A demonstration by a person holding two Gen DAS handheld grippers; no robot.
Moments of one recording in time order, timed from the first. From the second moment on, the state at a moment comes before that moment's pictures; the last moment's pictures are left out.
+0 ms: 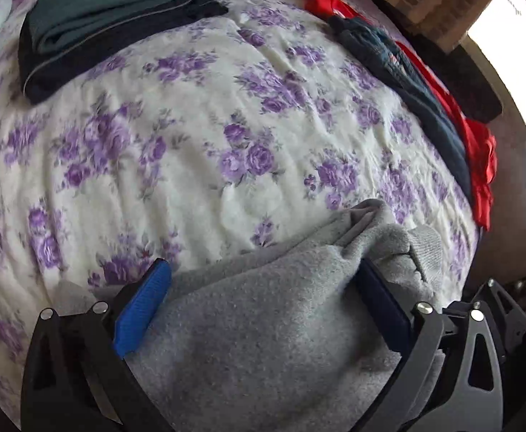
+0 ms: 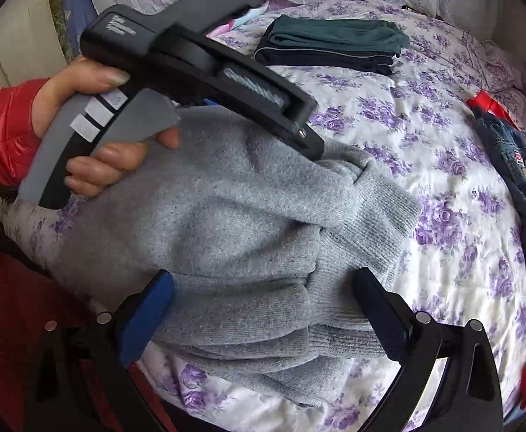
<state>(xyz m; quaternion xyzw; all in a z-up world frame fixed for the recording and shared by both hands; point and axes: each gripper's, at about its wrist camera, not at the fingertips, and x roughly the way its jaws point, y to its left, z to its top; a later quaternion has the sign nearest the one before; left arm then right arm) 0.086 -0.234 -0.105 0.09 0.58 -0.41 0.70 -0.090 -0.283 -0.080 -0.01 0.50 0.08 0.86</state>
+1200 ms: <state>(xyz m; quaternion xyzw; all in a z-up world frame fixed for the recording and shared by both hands) 0.062 -0.073 -0.093 -0.13 0.64 -0.20 0.73 -0.044 -0.381 -0.120 0.17 0.56 0.26 0.77</state>
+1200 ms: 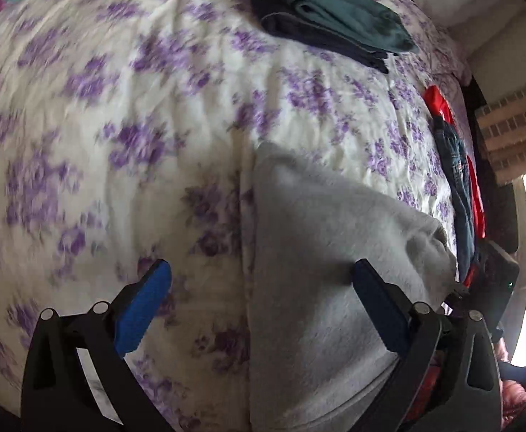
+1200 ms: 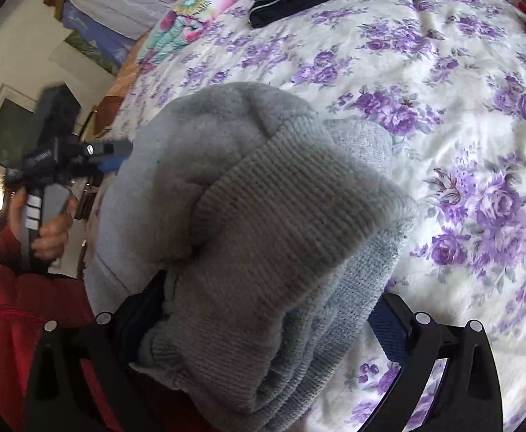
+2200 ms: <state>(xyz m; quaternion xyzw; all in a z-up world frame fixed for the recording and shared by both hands) -0.002 -0.047 -0.138 -0.29 0.65 -0.28 0.64 -0.040 -0.445 -0.133 0.40 0.53 0.30 0.68</state>
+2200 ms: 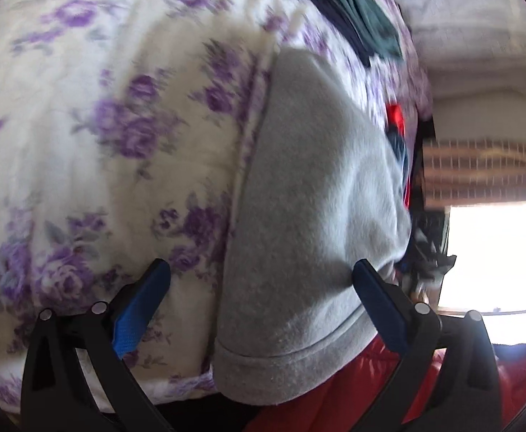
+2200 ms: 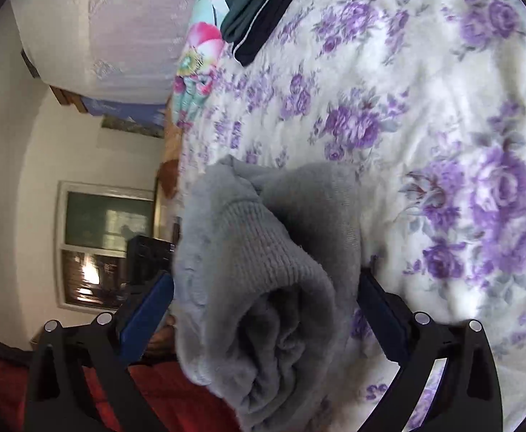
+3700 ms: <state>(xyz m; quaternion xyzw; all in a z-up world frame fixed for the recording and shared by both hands) 0.001 -0.105 -0.109 -0.18 0.65 -0.36 0.65 -0.032 -0.425 -0.107 0.30 0.56 0.27 0.72</state>
